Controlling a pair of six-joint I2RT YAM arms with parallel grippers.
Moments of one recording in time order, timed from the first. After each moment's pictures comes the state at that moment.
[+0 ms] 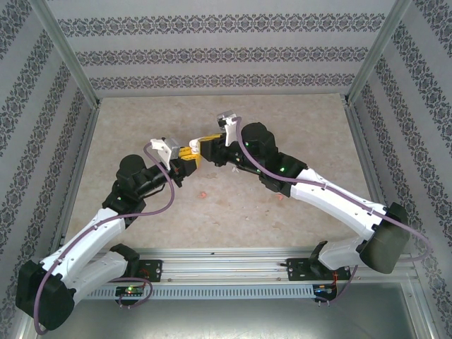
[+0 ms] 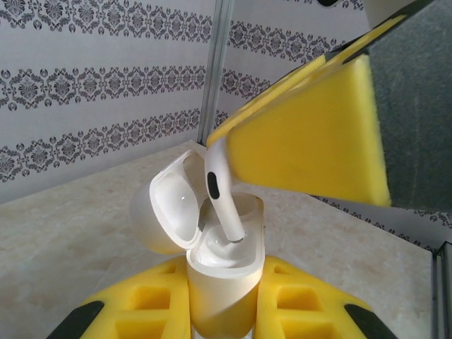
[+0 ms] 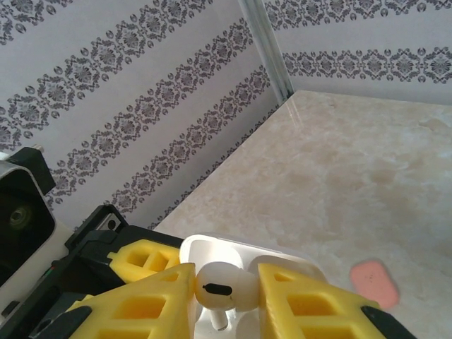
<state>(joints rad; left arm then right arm) -0.43 0.92 0.61 0.30 0.46 -0.14 0.85 1.36 1.20 -0.07 -0.16 0.44</state>
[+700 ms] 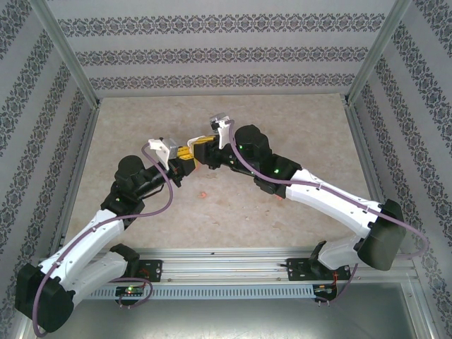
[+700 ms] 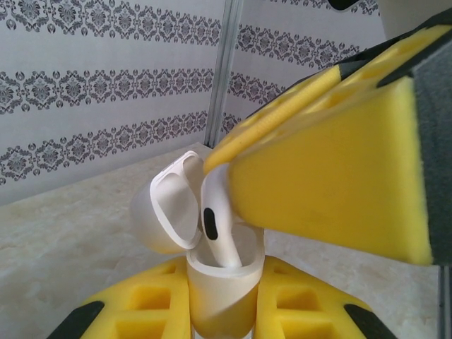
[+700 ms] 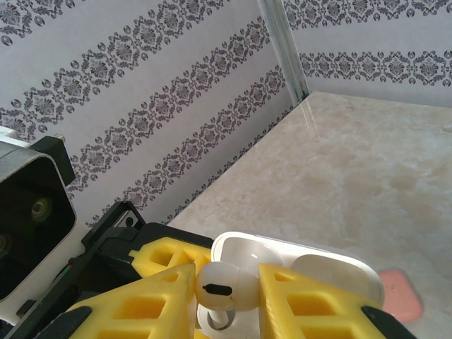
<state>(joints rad) -0.43 0.90 0.61 0.28 0.44 -0.15 0.89 1.39 1.22 -0.04 -0.15 0.44</state>
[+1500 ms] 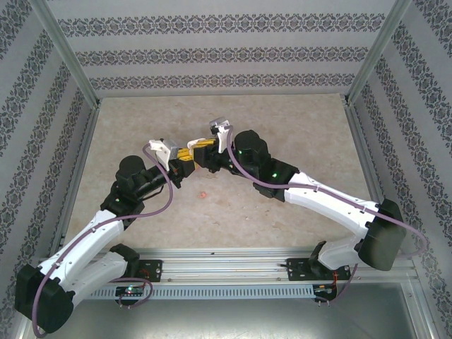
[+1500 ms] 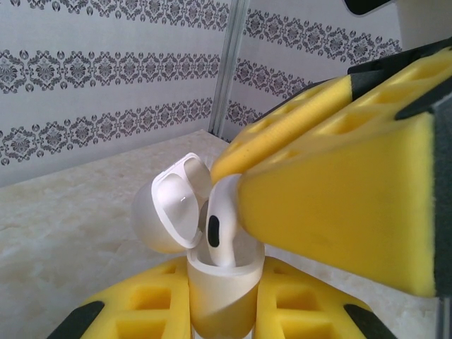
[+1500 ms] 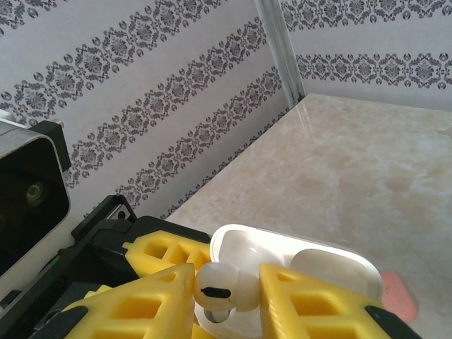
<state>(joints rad) -0.43 0.89 0.61 0.23 0.42 -0.16 0.90 1.38 1.15 0.04 -0.12 0.42</state>
